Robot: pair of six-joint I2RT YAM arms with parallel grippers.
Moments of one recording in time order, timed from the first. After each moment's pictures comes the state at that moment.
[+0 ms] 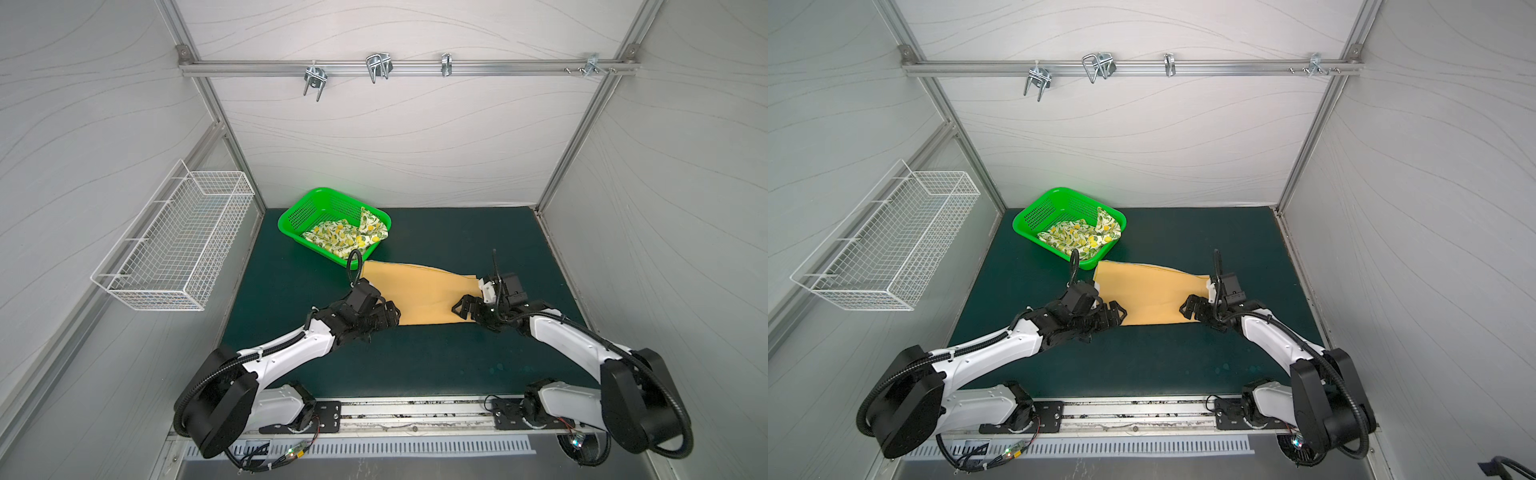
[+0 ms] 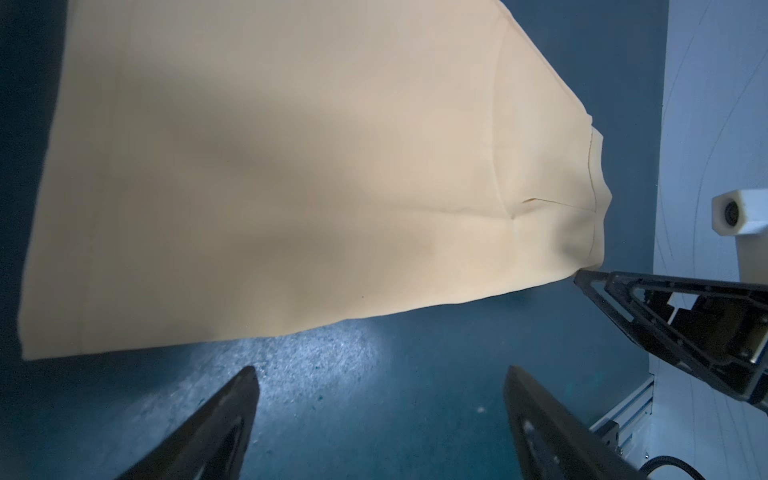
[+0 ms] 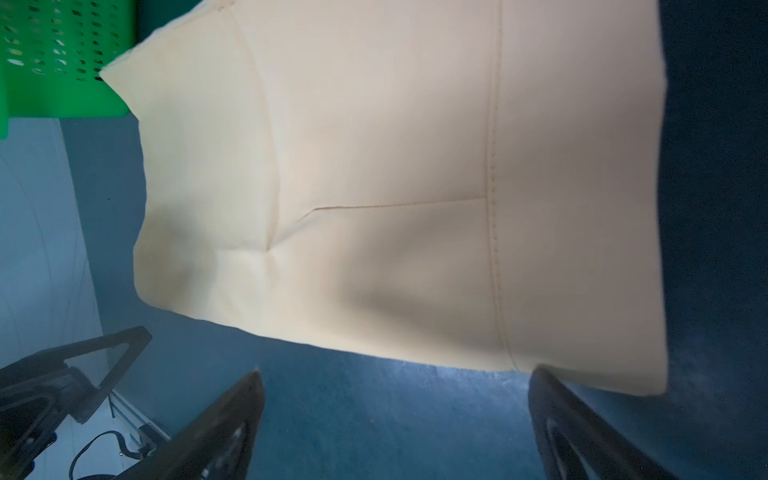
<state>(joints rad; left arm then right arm) -0.68 1.23 0.61 -0.25 0.08 -0.87 0.36 1.20 0.58 -0.37 -0.37 0.58</state>
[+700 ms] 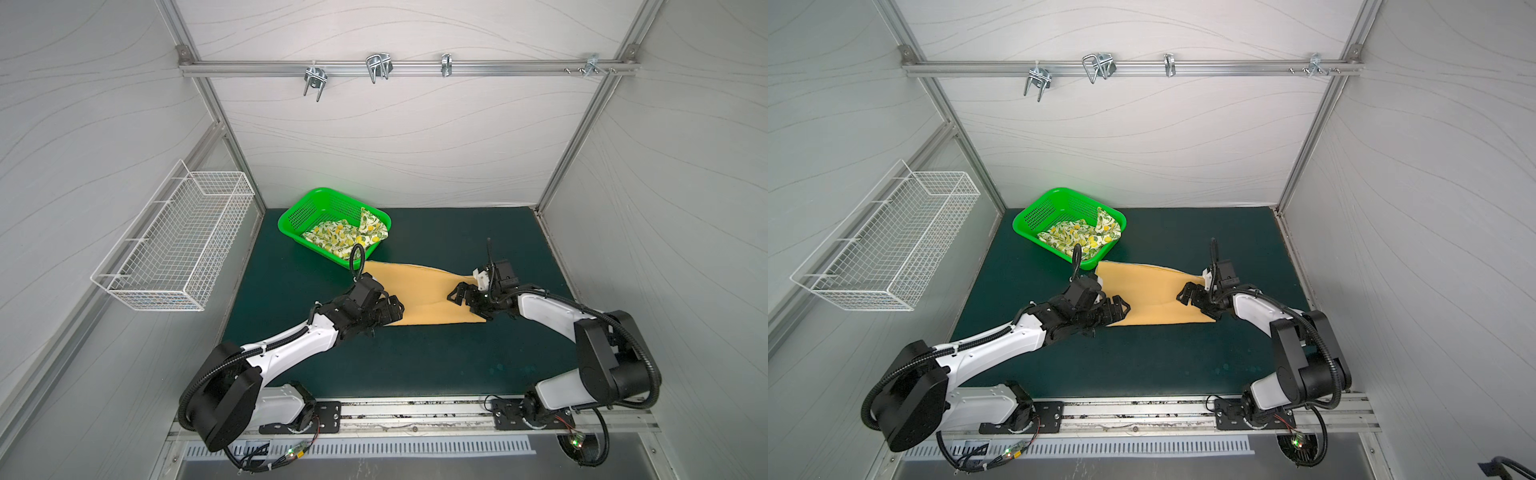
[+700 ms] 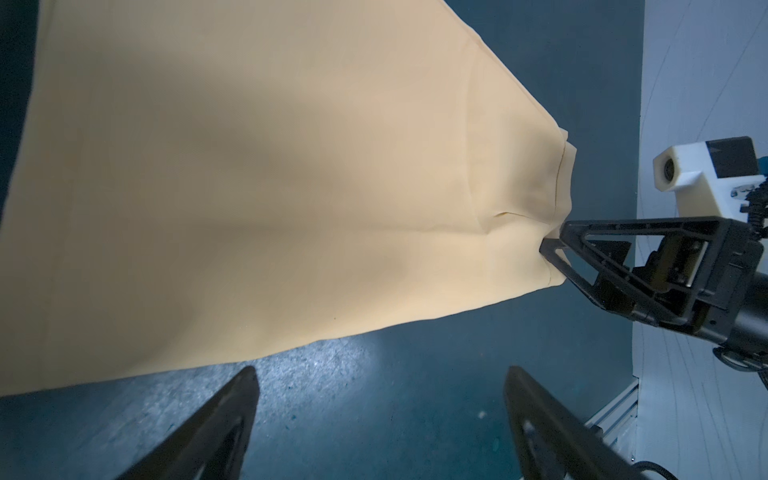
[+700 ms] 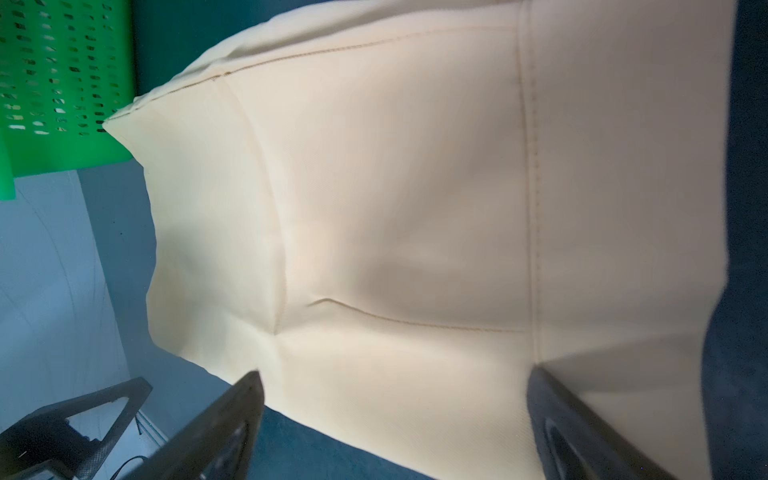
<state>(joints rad) -0.68 1.28 0.67 -0.25 0.08 -0.86 0.31 1.46 0.70 -0.28 -0.41 0.58</state>
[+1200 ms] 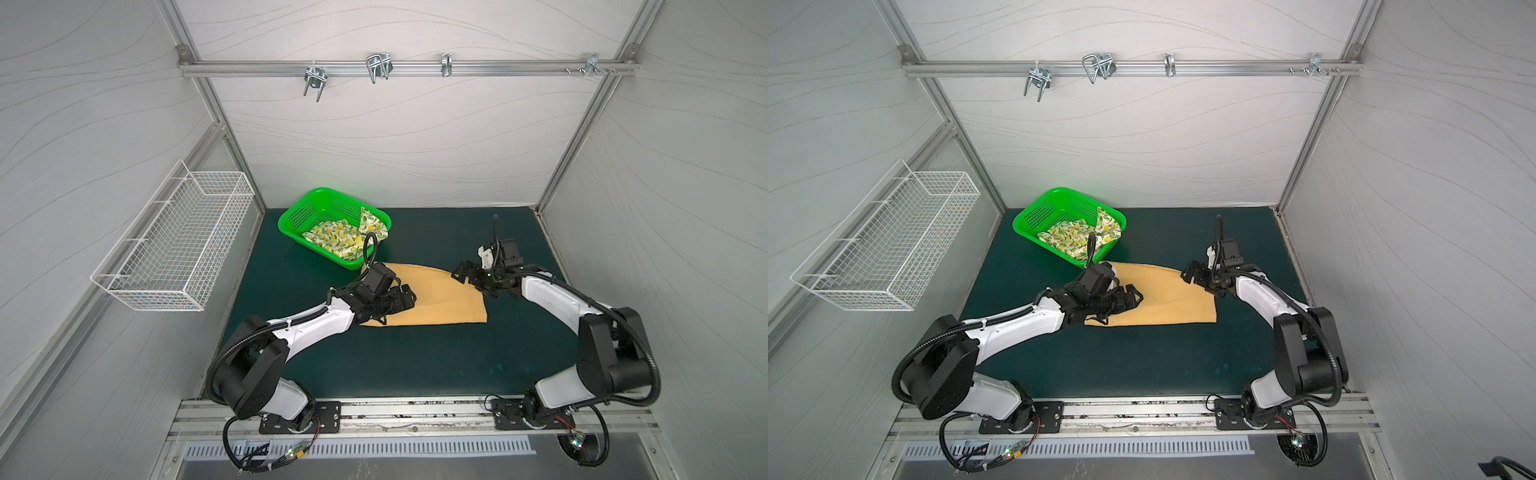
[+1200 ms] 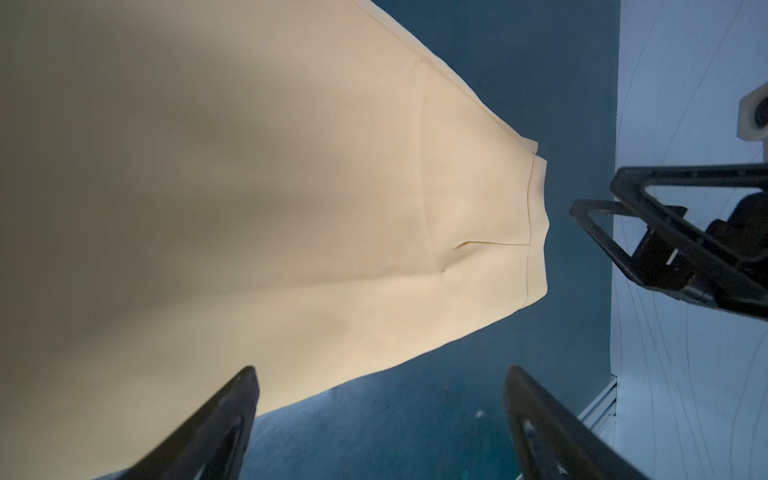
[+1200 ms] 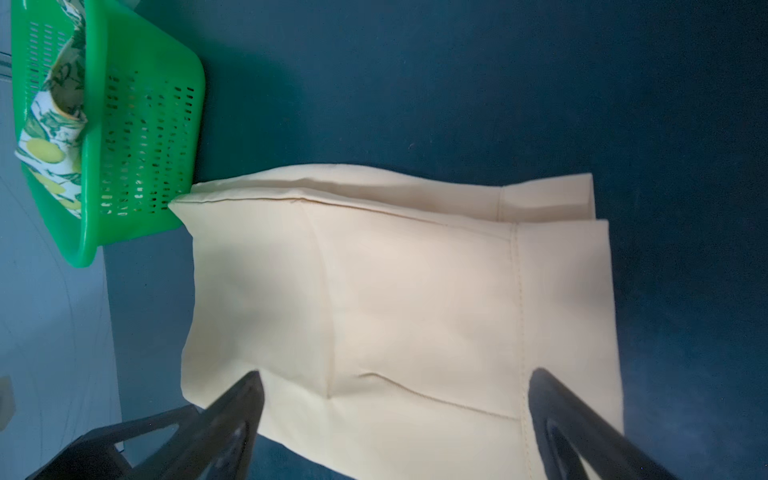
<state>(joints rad) -0.68 1.48 0.83 -0.18 0.15 -0.85 0.27 1.54 0.95 -0.38 -0.36 0.52</state>
